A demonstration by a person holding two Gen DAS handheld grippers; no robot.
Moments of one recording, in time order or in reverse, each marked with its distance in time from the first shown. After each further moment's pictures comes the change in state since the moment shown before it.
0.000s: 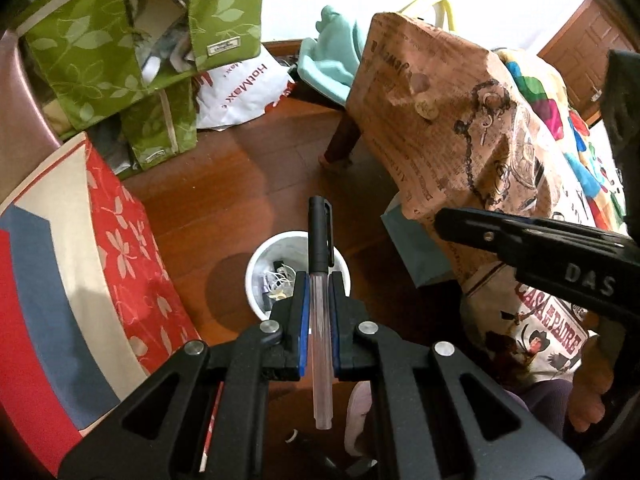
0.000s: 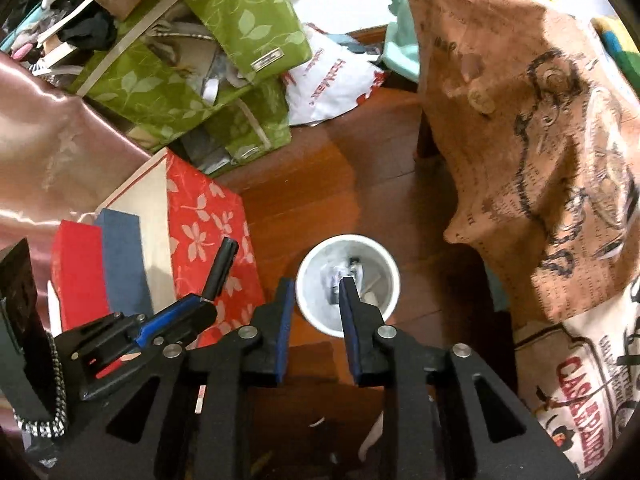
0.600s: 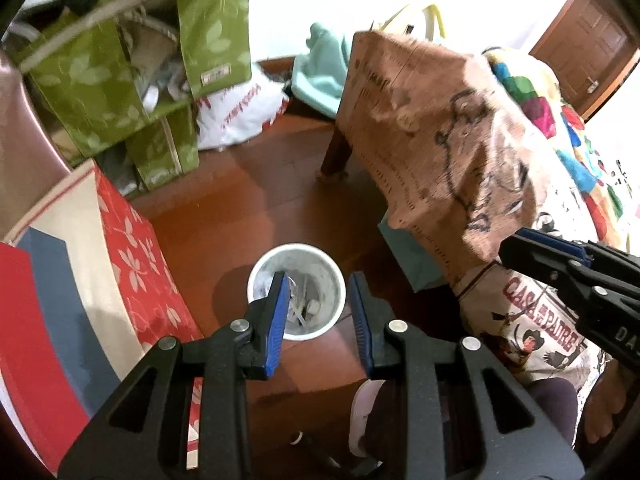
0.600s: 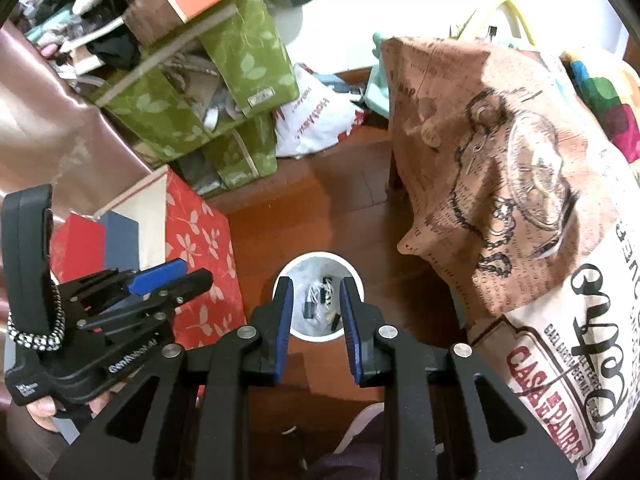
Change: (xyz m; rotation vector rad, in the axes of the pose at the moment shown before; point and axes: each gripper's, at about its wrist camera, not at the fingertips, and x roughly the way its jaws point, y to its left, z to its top) left arm -0.042 -0.028 0.004 0.045 -0.056 0.032; right arm -0.074 -0.014 -0.033 -0.043 -0.149 -0.046
